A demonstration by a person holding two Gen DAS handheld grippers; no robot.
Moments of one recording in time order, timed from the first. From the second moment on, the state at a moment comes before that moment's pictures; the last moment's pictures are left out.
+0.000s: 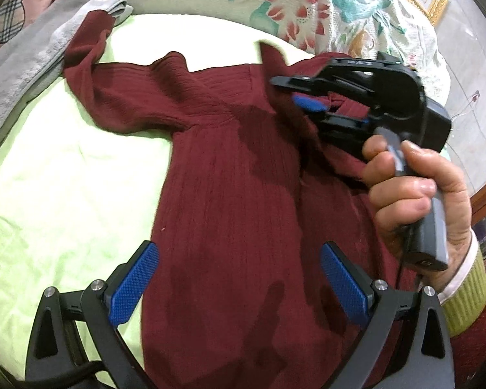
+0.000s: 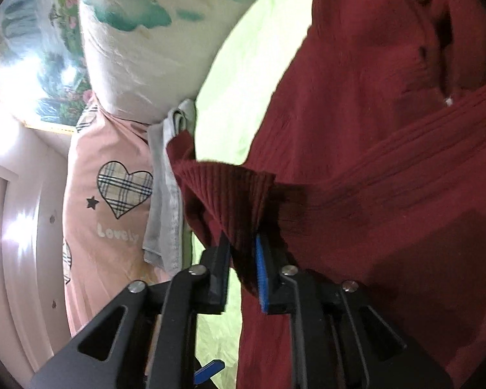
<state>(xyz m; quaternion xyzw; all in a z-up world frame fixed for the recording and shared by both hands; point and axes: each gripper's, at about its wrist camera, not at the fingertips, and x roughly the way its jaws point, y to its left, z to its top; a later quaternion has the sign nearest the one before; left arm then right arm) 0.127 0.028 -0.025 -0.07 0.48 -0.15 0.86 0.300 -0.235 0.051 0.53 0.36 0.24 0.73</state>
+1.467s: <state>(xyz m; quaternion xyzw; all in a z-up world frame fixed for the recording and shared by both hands) 0.248 -0.002 -0.043 -0.06 0.48 -0.19 0.86 0.140 -0.409 -0.026 0.46 0.31 -0.04 0.83</state>
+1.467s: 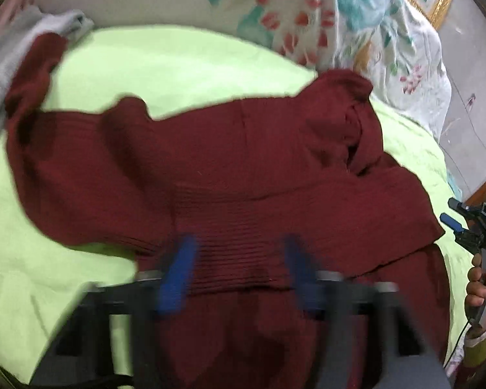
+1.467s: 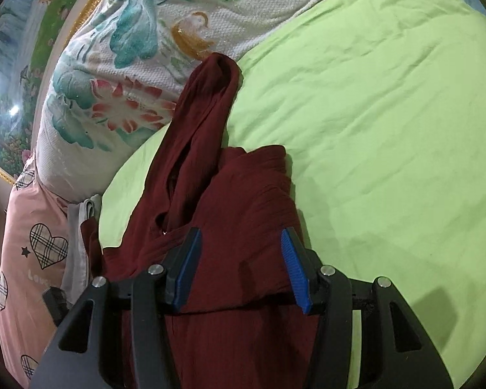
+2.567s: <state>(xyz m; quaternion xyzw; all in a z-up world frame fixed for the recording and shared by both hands) 0.263 -0.032 -0.063 -0.04 0.50 -0.24 0.83 0.187 -0.416 -0.055 0.42 0.37 -0.04 0.83</state>
